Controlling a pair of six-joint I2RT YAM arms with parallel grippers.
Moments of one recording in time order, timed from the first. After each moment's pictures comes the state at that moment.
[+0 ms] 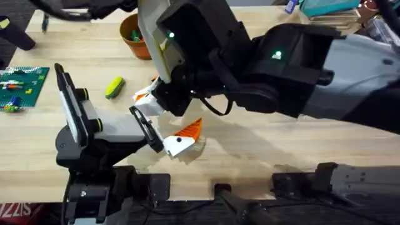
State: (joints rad) left arm 0.04 0.01 0.01 -0.10 1.02 0.00; right arm 1.02 1.51 1.24 -0.41 -0.17 0.06
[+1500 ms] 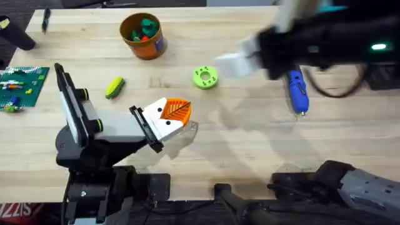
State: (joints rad) left arm 0.04 0.01 0.01 -0.10 1.02 0.01; right arm 0.70 1.16 1.28 -0.91 0.05 0.18
